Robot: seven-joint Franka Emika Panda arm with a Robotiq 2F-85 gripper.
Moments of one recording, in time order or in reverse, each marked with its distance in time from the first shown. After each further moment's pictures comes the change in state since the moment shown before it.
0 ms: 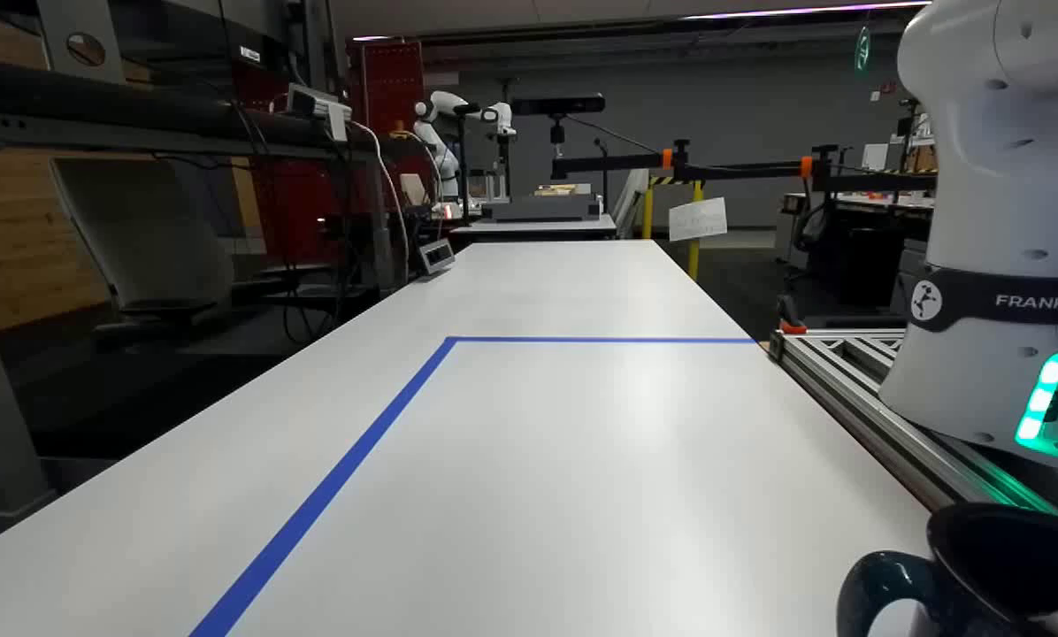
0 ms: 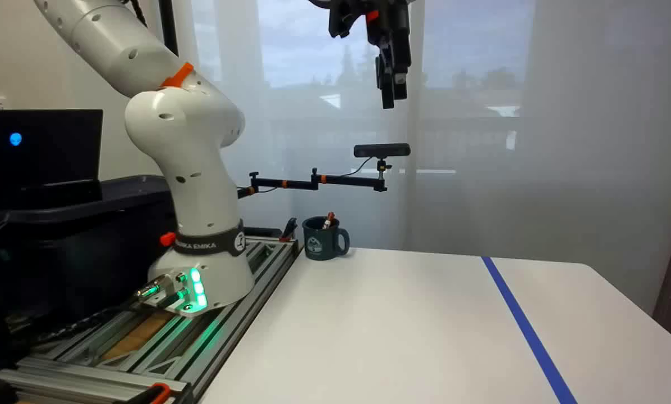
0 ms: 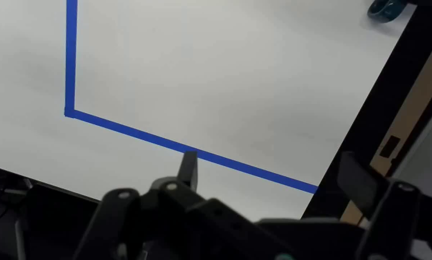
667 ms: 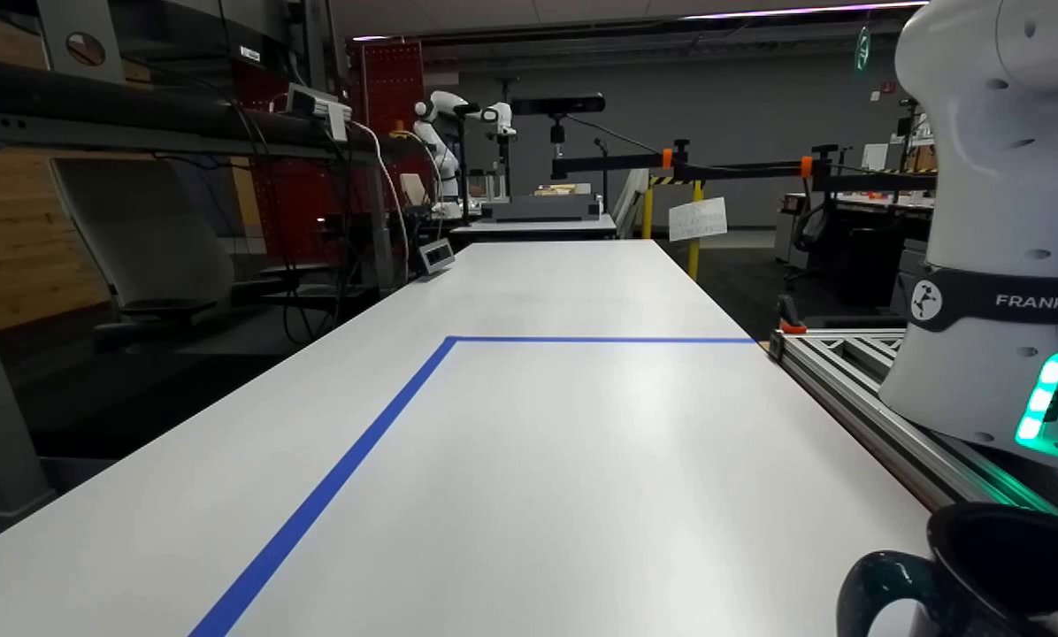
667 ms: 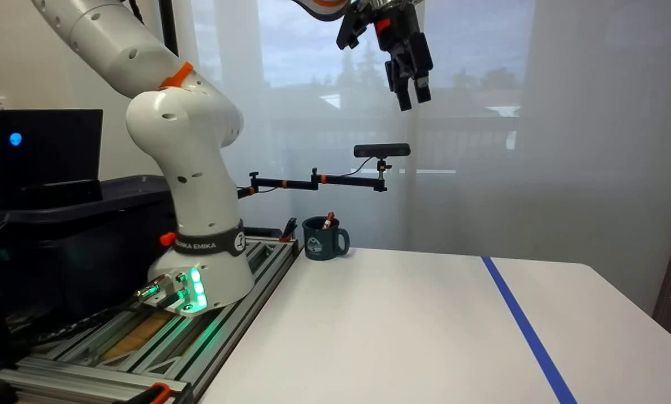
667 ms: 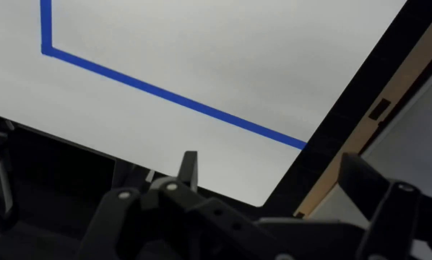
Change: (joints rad) arm 0.034 0.006 -0.020 -0.070 0.003 0.256 -0.053
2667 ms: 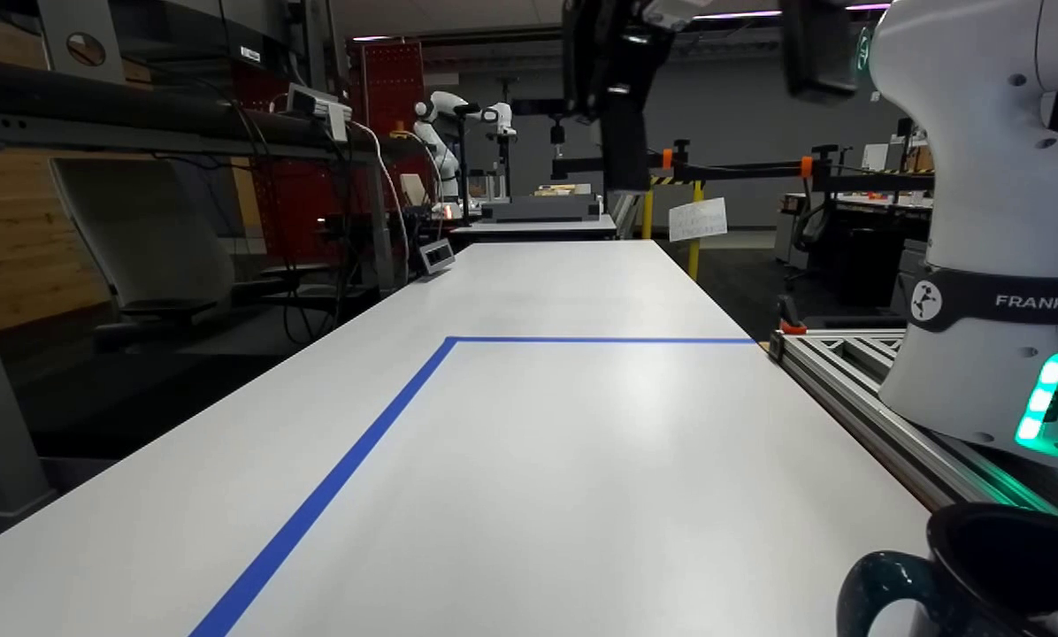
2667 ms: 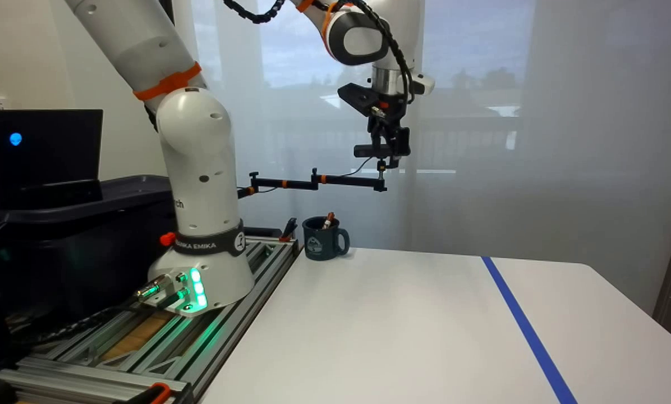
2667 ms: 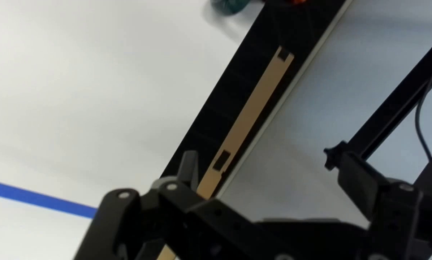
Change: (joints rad) arm 0.473 0.283 -0.283 -0.075 0.353 0.132 -0.204
